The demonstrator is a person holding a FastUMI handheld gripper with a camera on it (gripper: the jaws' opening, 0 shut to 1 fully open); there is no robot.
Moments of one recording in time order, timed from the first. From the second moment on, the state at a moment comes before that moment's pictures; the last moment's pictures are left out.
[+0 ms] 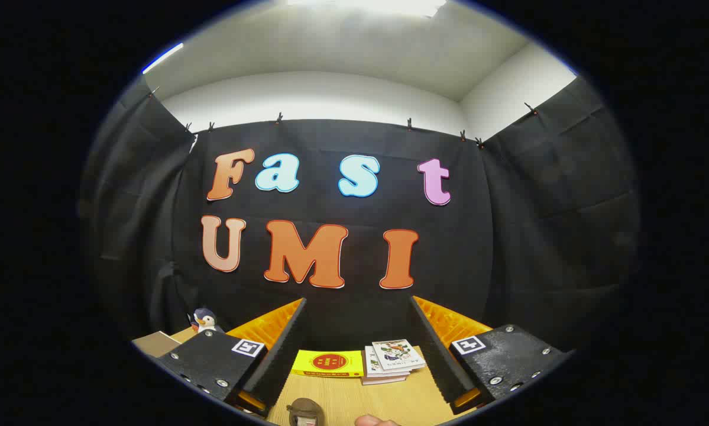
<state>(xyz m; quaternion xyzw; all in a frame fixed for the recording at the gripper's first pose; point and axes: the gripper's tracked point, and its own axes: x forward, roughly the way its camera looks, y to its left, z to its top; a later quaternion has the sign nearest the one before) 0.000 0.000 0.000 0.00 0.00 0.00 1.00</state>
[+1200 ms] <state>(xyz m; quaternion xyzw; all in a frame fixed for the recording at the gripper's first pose) -0.022 0.079 -0.024 0.00 0.01 0.10 1.00</state>
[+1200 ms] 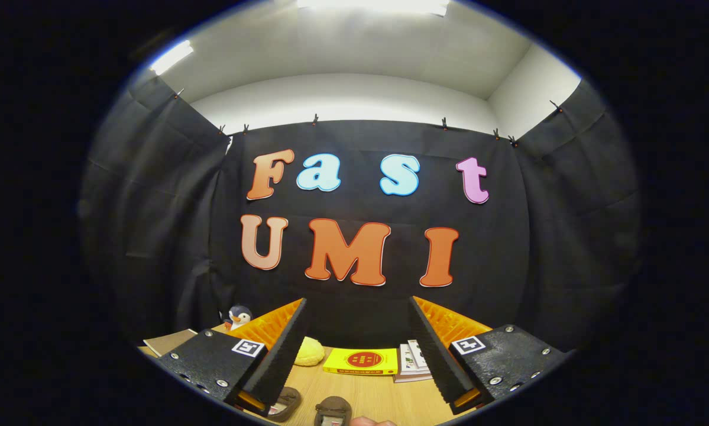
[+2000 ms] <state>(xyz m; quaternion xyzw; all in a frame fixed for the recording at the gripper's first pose) -0.051 0.252 -0.185 0.09 0.23 0.30 0.92</state>
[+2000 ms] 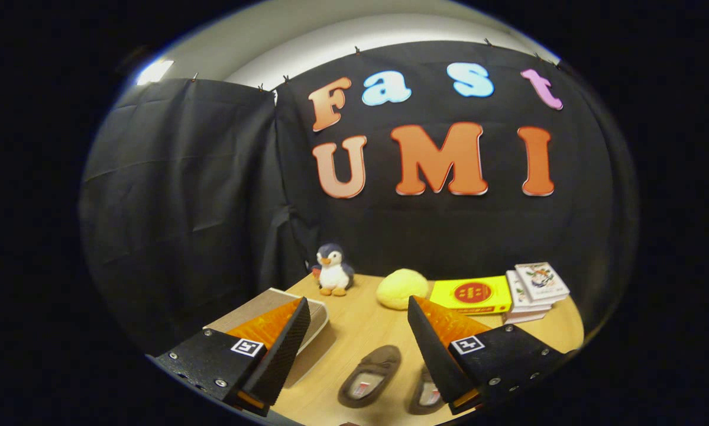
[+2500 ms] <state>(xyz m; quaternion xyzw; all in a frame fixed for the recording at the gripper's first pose) -0.103 0.342 -0.279 0.22 0.44 0.40 0.77</state>
